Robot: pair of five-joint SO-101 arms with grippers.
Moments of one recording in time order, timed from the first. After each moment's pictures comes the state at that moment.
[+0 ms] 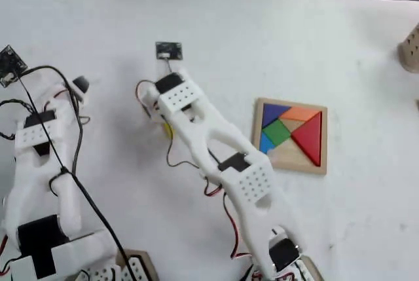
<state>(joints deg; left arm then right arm) -25.1 -10.3 41.5 26.6 25.9 -37.8 46.4 -32.4 70.2 -30.3</state>
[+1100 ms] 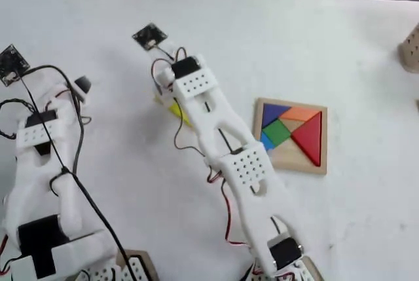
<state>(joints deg) -24.7 -10.3 41.5 26.6 25.4 -32.4 61.8 -60.3 73.6 15.2</state>
